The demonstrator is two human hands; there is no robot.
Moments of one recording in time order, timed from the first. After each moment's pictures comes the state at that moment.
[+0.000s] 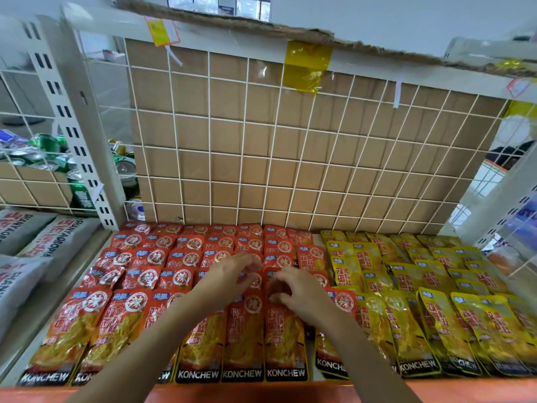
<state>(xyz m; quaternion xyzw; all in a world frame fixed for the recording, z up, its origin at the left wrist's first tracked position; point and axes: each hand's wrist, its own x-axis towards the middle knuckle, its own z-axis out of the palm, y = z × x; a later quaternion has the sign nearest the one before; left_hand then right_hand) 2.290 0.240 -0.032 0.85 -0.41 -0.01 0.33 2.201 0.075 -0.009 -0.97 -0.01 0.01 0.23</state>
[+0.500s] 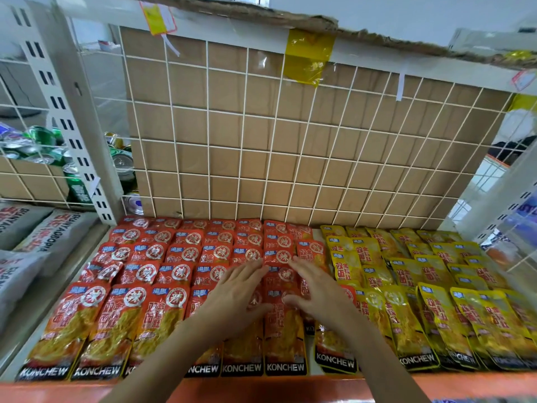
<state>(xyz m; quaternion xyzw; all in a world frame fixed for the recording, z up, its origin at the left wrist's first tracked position) 2.246 0.239 -0.031 0.90 -0.40 -0.06 0.17 2.177 0.055 -0.014 -0.98 0.05 0.04 0.18</state>
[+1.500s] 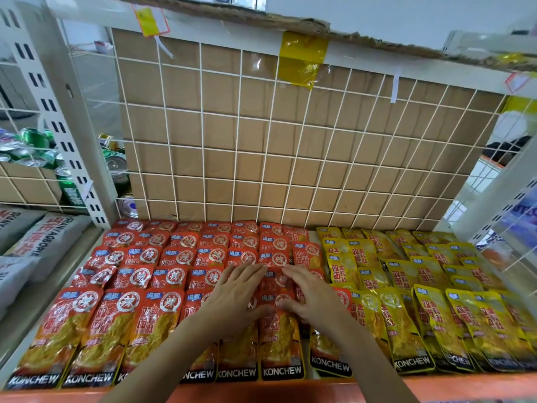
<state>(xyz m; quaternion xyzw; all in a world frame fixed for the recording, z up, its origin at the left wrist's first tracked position) 2.256 0.227 -0.043 0.90 -0.41 -0.07 0.11 2.178 0.055 -0.017 -0.98 0.05 0.05 0.20</state>
